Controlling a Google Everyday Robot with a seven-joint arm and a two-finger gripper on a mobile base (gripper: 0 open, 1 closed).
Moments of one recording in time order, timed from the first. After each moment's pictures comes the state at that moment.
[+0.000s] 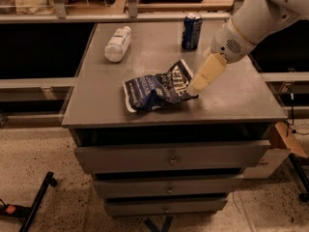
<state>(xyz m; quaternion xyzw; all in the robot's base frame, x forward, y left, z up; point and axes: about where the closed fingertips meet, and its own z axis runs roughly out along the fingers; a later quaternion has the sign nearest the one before) 0.581 -0.126 0.891 -0.52 0.81 0.19 0.21</state>
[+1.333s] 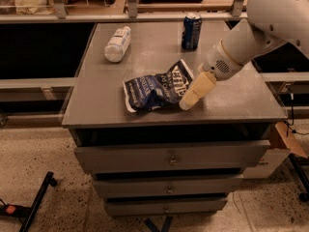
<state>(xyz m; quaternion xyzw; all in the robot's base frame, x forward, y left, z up) 0.581 -0.114 0.842 -0.51 0.81 0.19 0.21</state>
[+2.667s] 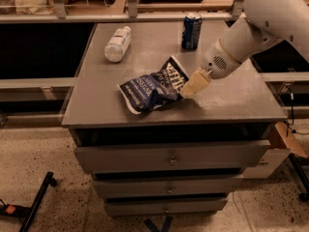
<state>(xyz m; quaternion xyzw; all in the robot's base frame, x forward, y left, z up) 0.583 -0.109 0.840 -0.47 0.83 0.23 0.18</state>
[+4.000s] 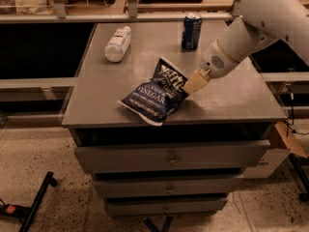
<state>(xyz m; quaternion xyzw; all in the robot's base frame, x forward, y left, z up) 0.591 -0.111 0.836 -0.46 0.84 0.21 0.18</state>
